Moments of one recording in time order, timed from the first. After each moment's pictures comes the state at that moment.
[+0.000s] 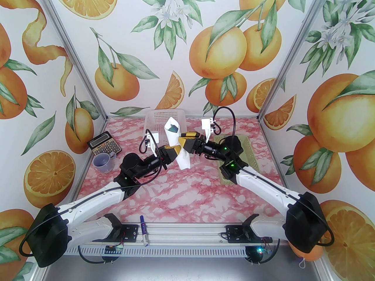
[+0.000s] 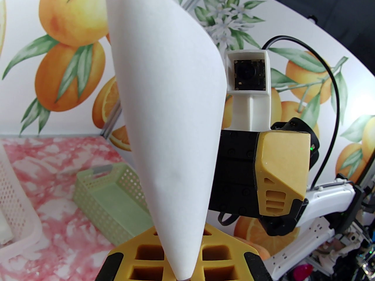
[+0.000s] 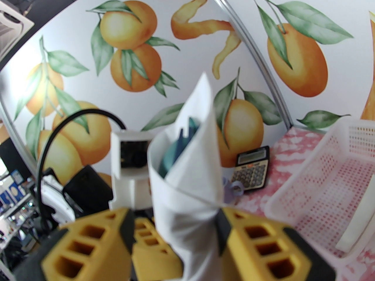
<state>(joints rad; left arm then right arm) -0.70 1.15 0.61 0.74 0.33 -0.68 0.56 1.32 0.86 0.75 -0.68 0.74</state>
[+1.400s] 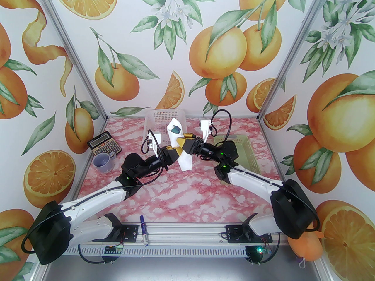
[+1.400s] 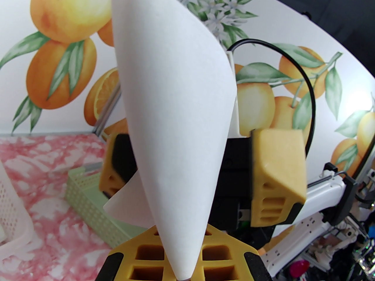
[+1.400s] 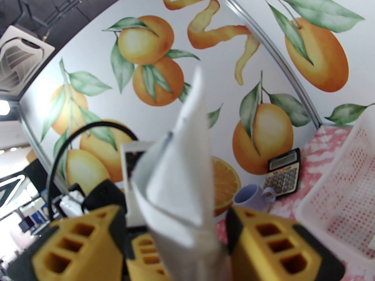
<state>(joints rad) -0.71 1.17 0.61 0.78 0.35 -0.68 0.59 1.47 0.79 1.11 -0.68 0.99</state>
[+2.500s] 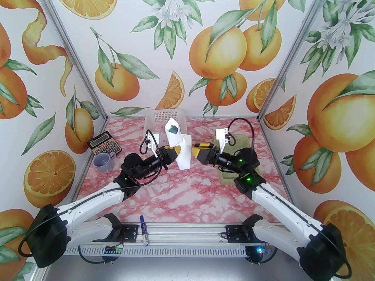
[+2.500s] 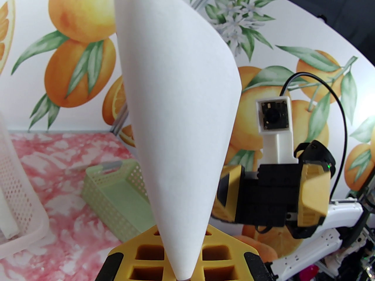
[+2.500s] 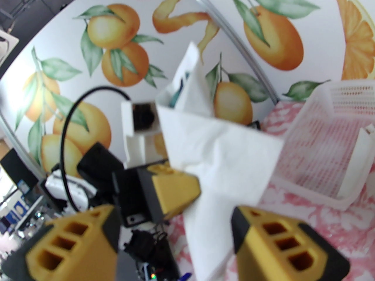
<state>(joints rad) -0.71 1.13 0.61 0.68 0.28 -0.65 0.52 1.02 0.67 0.51 -0.69 0.78</state>
